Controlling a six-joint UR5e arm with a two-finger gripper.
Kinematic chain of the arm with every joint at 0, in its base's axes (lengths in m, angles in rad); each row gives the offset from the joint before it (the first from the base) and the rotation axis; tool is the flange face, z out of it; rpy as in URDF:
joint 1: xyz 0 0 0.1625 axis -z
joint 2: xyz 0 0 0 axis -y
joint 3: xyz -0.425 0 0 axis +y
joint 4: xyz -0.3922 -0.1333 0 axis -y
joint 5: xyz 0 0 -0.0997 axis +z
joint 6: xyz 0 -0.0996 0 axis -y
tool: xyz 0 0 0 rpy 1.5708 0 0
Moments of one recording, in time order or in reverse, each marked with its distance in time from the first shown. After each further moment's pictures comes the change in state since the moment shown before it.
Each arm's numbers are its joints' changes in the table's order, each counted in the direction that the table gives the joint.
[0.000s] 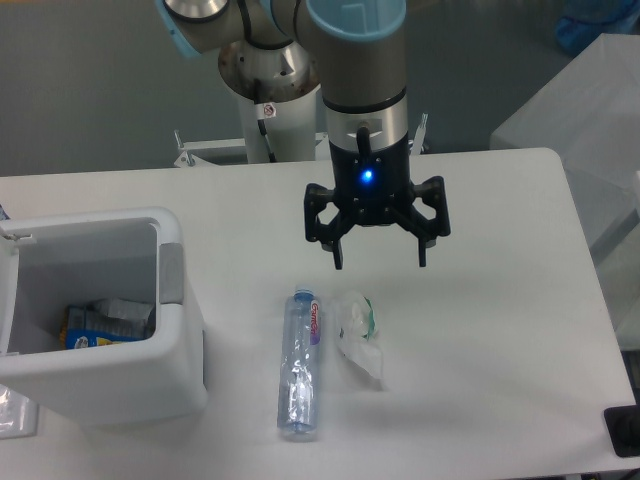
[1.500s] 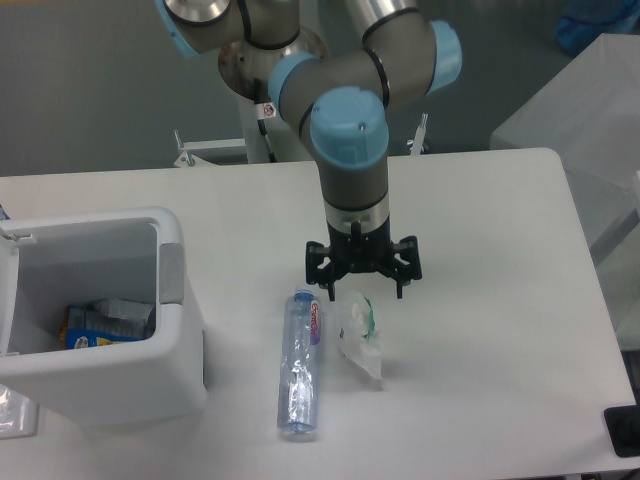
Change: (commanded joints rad) arm 0.012 -0.120 0.296 0.198 -0.040 -0.044
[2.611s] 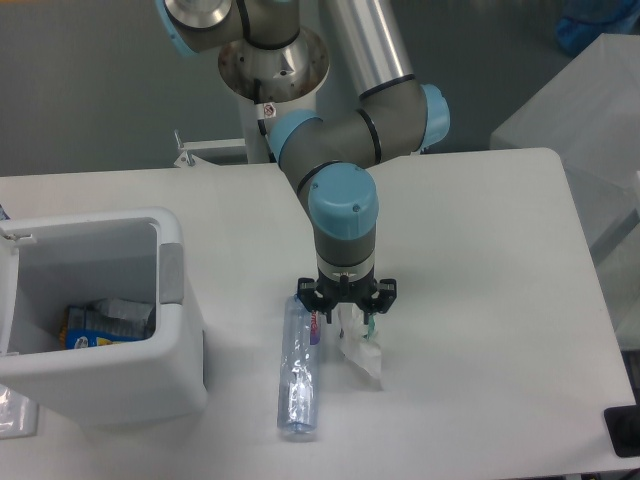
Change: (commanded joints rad) arm 0.025 -0.074 0.005 0.000 -0.006 -0.014
